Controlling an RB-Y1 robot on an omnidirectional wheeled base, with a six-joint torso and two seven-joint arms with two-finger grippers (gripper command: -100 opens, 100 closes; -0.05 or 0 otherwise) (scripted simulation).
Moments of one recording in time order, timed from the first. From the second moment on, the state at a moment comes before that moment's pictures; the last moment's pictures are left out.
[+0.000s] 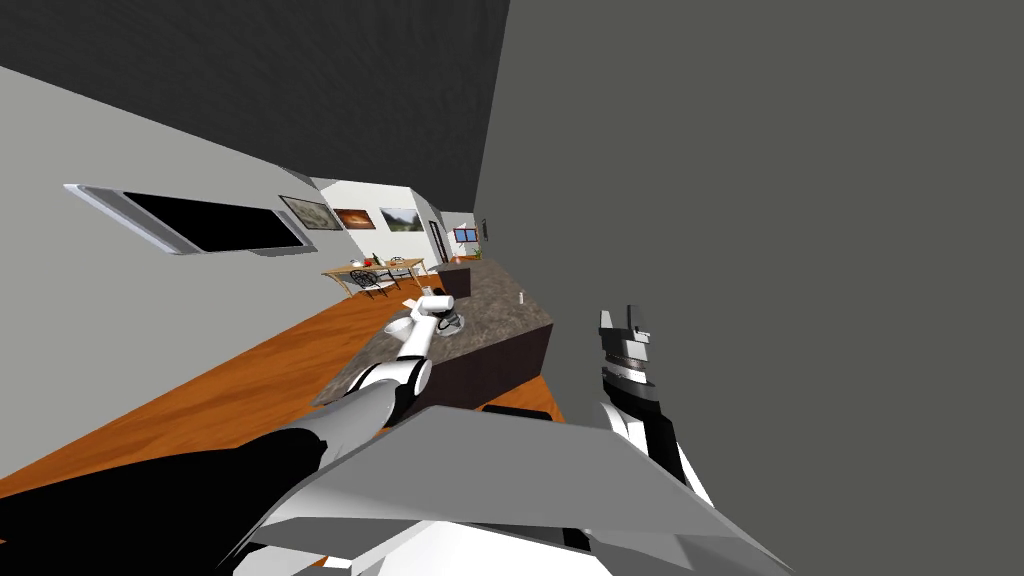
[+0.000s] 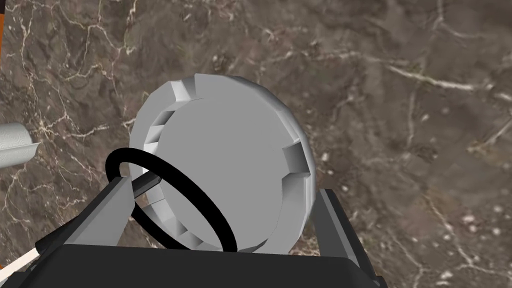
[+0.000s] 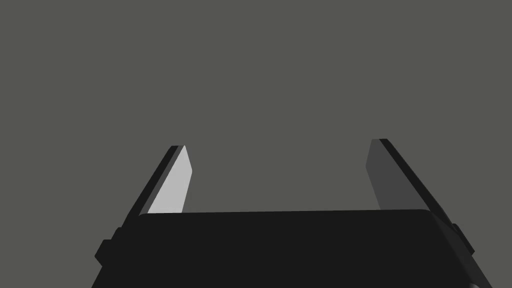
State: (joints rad) left arm -0.57 0.43 0.29 -1.28 0.15 1.43 0.64; right arm 0.53 -0.03 0.02 -2.26 -0.12 -0.54 0.09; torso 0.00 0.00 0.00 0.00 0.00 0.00
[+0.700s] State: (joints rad) left arm -0.75 0.42 0.22 -1.06 0.15 1.33 0.61; right arm 0.53 -0.03 0.02 -2.26 -0.12 -0.54 0.09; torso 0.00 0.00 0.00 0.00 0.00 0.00
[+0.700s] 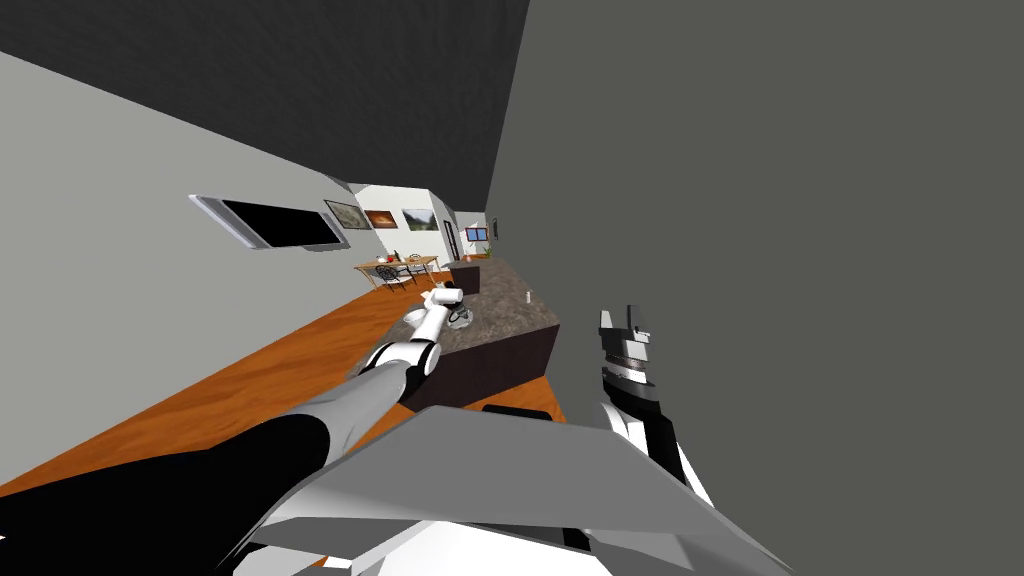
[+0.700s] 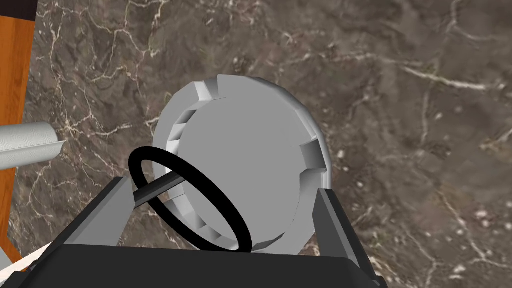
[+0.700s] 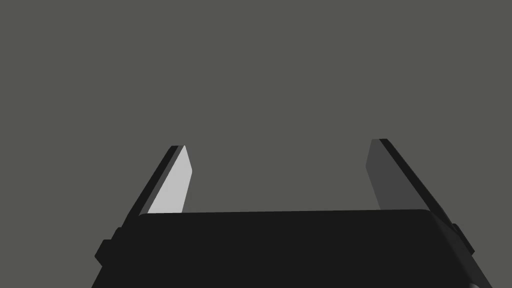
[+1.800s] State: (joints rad) left arm -0.95 0.42 0.16 -0.77 0.15 1.23 0.58; right arm 0.53 -0.03 0.02 -2.26 -0.12 -0.54 0.09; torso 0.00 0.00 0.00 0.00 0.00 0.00
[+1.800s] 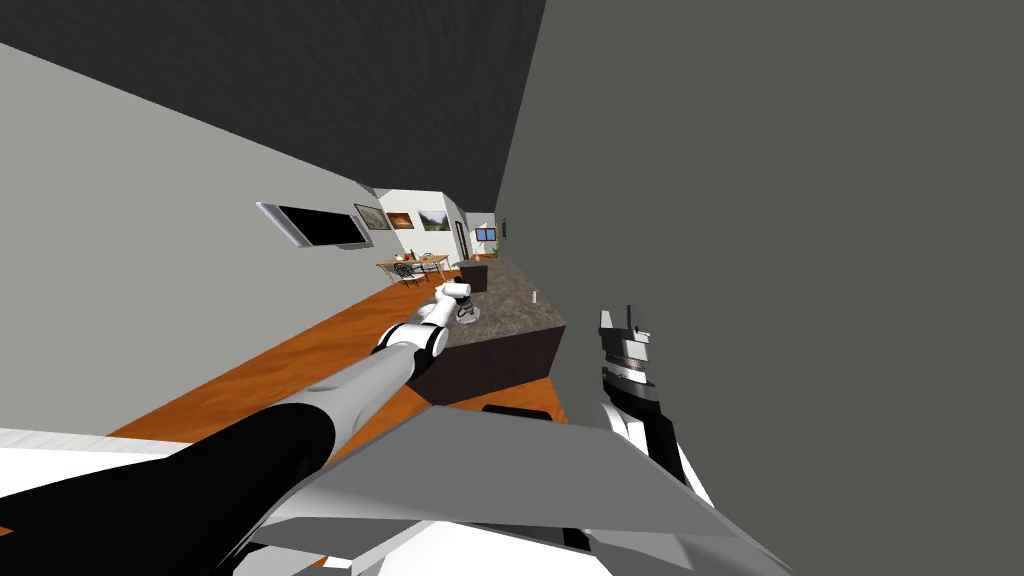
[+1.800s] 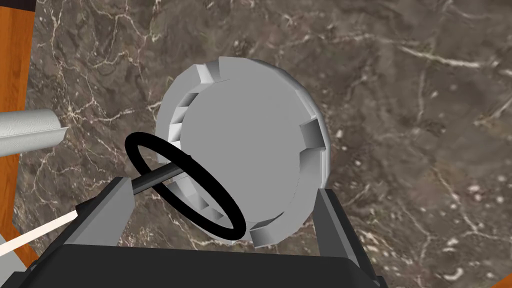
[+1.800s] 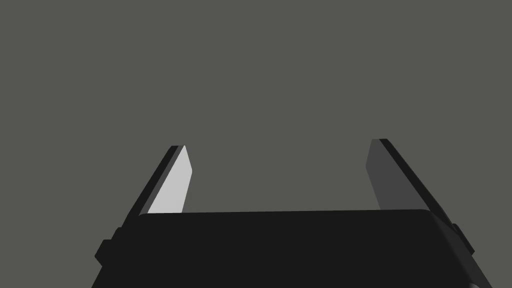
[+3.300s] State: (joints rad) left arm -1.23 0.42 0.08 -0.44 0.16 1.07 0.53; right arm 0.53 -0.03 0.02 -2.26 -0.12 -0.54 0.09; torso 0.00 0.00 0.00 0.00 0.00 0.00
